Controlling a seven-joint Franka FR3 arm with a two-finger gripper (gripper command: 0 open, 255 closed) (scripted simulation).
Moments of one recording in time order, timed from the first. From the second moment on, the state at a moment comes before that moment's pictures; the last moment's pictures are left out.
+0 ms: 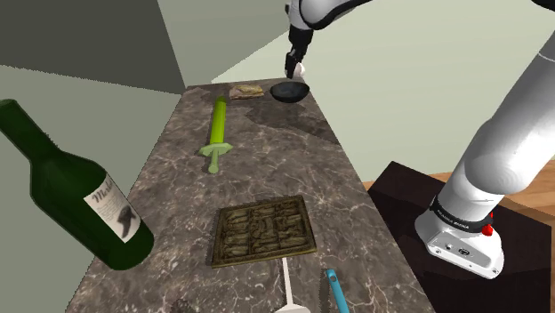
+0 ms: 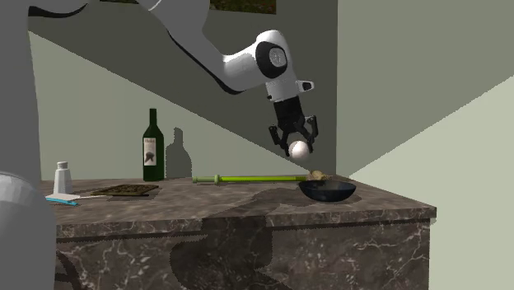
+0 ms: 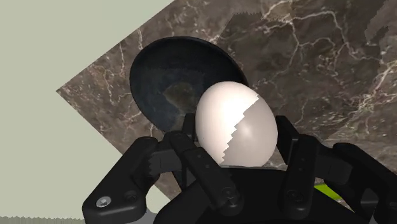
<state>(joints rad) -0.01 -0.06 0.02 -1.95 -0.13 2.20 -0.24</state>
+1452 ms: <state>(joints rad) -0.05 0.20 -0.03 -1.80 -0.10 2.32 -0.34</state>
